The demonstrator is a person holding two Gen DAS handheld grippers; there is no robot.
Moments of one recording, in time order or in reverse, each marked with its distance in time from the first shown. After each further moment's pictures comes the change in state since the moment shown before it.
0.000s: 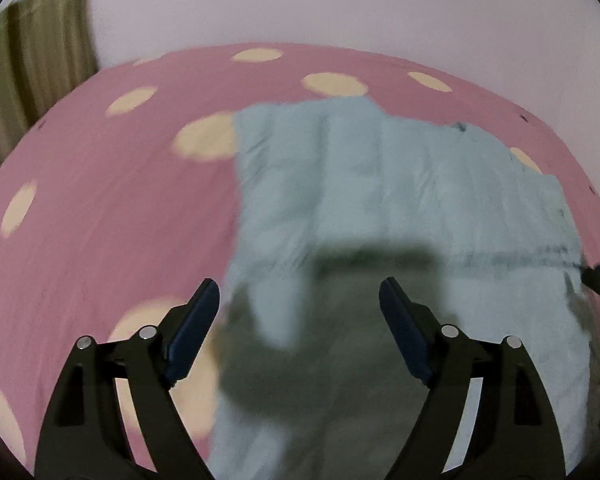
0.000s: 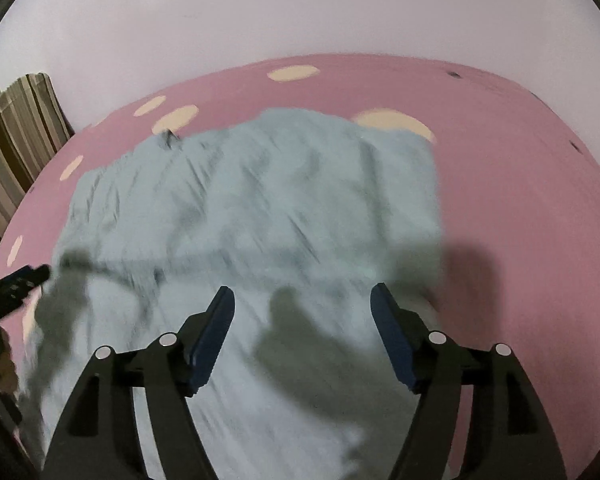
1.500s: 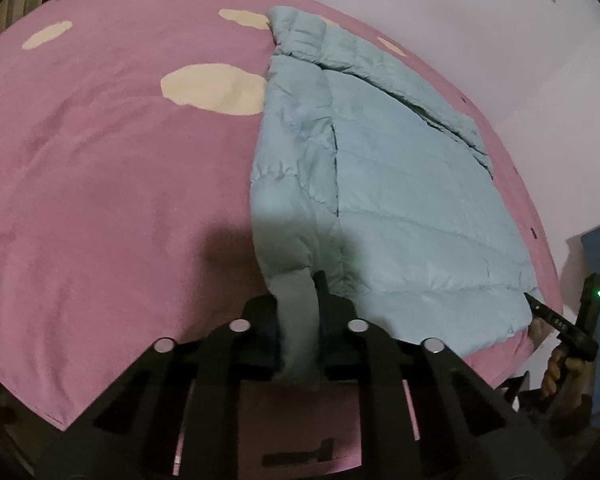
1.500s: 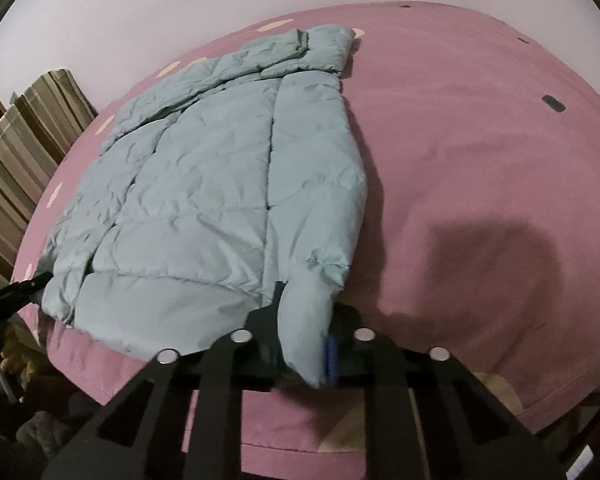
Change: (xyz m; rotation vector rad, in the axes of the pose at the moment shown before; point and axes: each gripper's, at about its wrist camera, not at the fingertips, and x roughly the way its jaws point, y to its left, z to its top) left arm -0.091 0.059 -0.168 -0.131 0.116 -0.296; right arm -0.089 -0.058 -0.181 0.079 0.088 0.125
